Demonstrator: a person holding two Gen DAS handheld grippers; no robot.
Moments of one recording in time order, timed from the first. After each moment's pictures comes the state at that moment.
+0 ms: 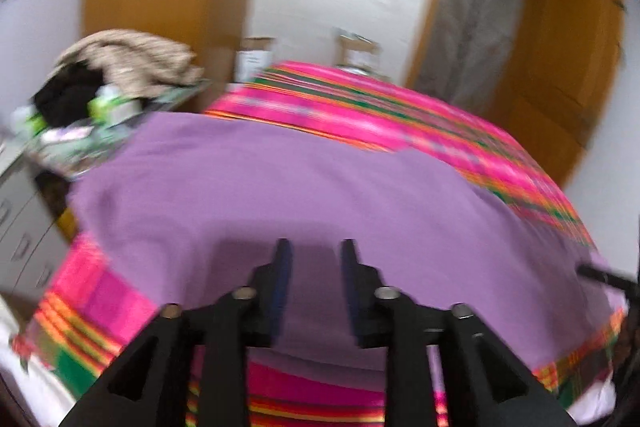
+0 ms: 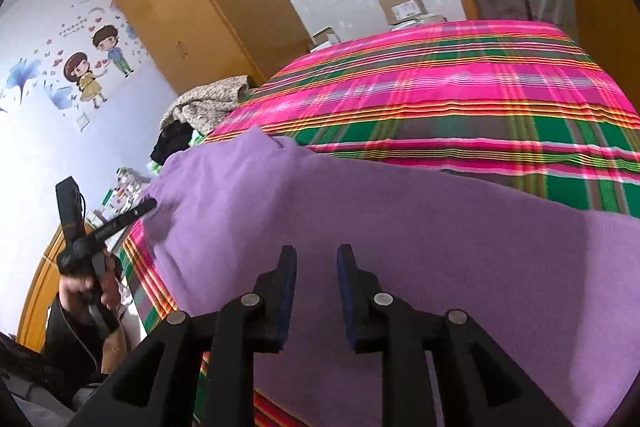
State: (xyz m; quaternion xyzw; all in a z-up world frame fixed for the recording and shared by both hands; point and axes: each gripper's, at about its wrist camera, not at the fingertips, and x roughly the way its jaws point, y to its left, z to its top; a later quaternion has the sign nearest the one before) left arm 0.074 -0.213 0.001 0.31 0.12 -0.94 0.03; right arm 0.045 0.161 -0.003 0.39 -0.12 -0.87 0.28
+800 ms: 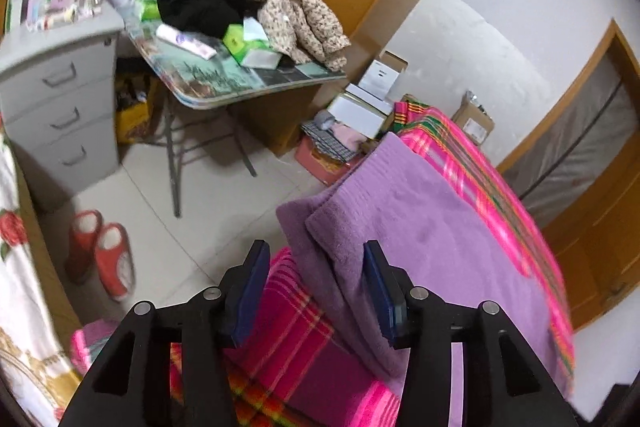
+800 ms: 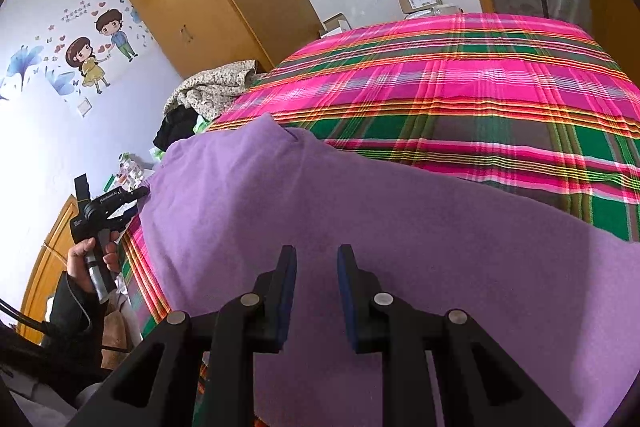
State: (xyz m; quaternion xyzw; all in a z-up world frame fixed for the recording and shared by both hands) left arm 0.075 -0.376 -0.039 0.29 0.34 -0.88 0.16; right arm 0.025 0.130 -0.008 0.41 -0.10 -0.85 0.30
